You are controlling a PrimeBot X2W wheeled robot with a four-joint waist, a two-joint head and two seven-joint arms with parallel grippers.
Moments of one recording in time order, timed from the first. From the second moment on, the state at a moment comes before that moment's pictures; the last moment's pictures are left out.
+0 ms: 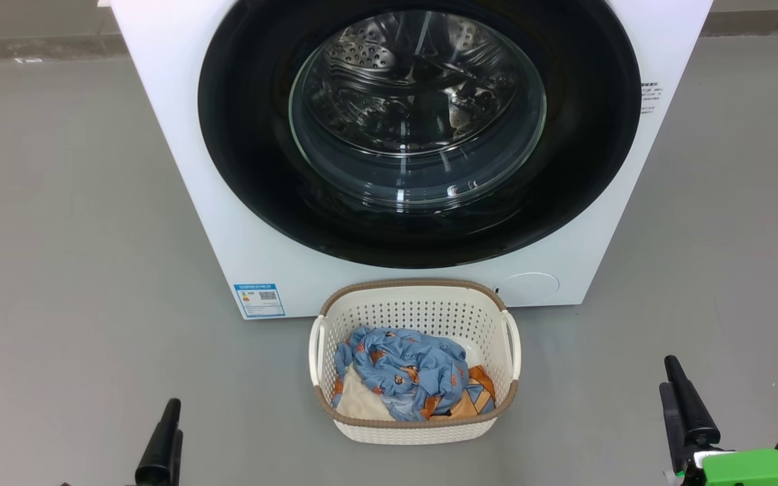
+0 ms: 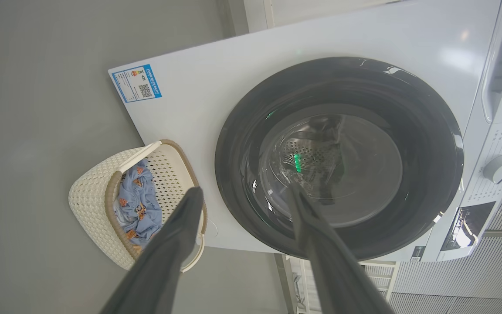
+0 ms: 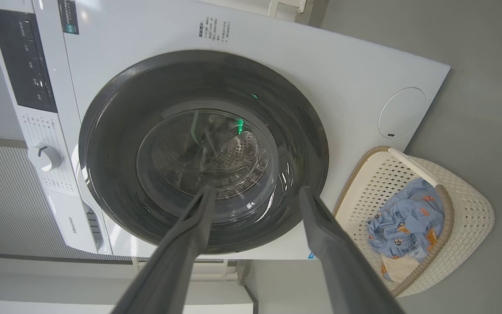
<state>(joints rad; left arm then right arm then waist) -0.01 0.01 0.03 0.29 -1.48 -0.12 0.03 -0.01 -0.04 -0.11 0.25 1.47 0.13 0.03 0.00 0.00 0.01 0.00</state>
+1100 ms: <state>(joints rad) -0.01 0.02 -0.03 0.21 -0.89 -0.12 -0.06 0.00 -0.10 -0.03 0.19 0.95 0.13 -0.06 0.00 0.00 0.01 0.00</state>
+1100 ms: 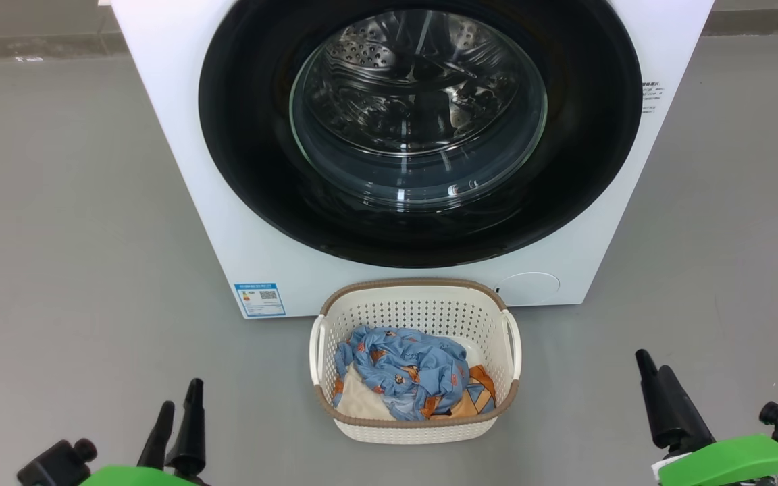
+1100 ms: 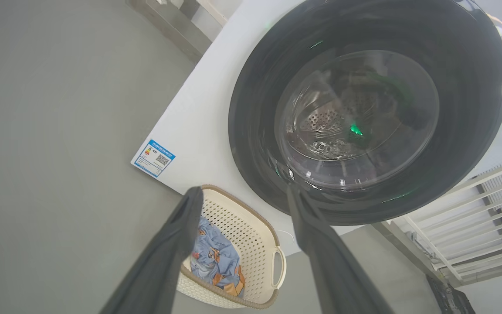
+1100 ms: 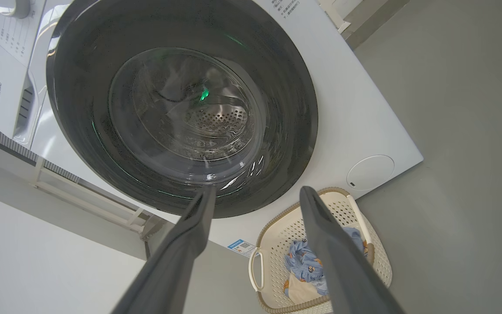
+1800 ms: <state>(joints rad) 0.00 0.05 -0.09 0.19 -0.59 -0.08 -0.12 0.00 -0.13 0.02 0.21 0.68 0.13 -0.12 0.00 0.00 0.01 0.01</state>
